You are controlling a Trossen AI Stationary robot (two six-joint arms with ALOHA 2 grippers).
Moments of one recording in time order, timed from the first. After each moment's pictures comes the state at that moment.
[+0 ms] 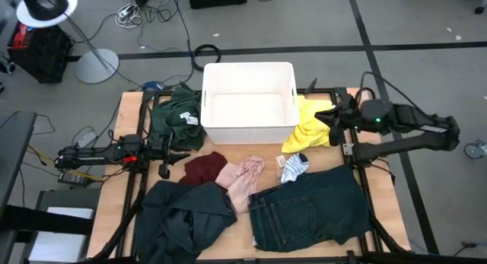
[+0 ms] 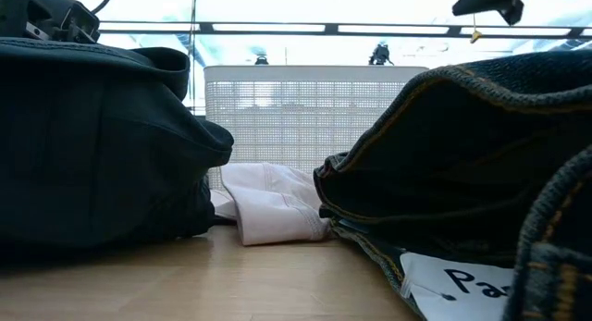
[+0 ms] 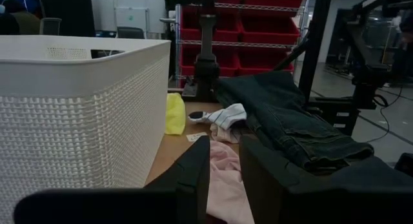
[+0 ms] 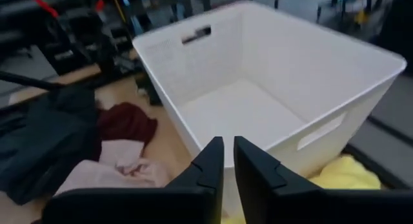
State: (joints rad) left arm 0.02 0.00 0.01 0.03 0.03 -0.06; right arm 0.00 0.65 0.98 -0.78 0.41 0.34
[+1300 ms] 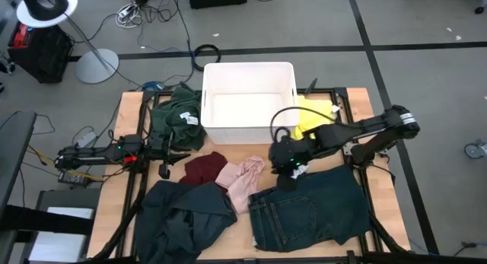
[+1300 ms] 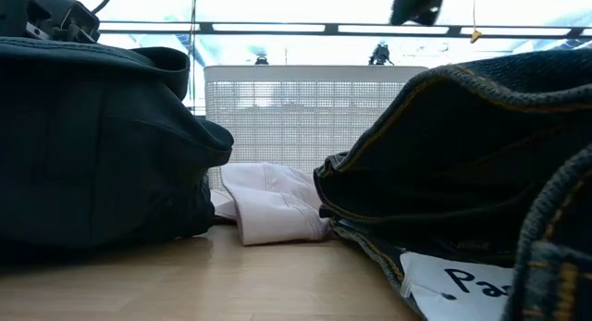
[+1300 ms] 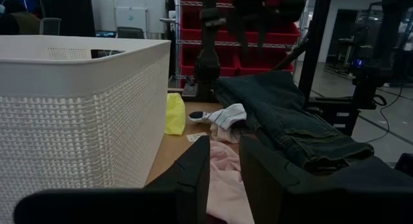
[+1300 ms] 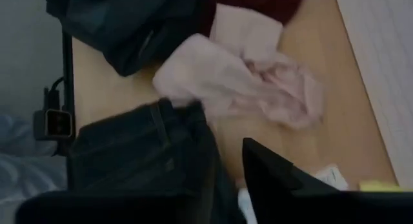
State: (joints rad) left arm 0.02 0.00 0.01 0.03 0.03 -0.06; right arm 0.24 1.49 1.40 -0.88 0.05 0.42
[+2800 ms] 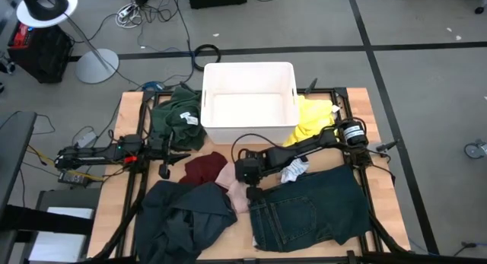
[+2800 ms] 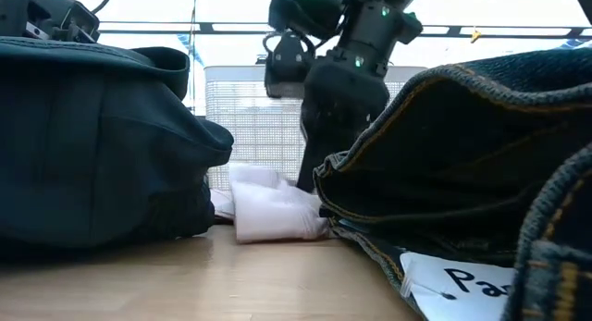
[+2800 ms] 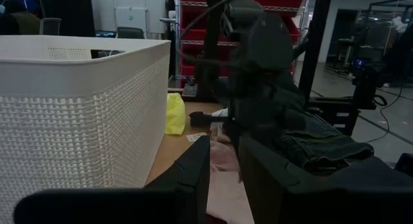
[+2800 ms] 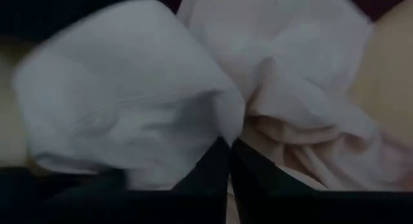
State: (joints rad) left arm 0.02 0.00 0.01 0.03 0.03 -0.06; right arm 0.16 2.02 1.40 -0.48 0.03 0.15
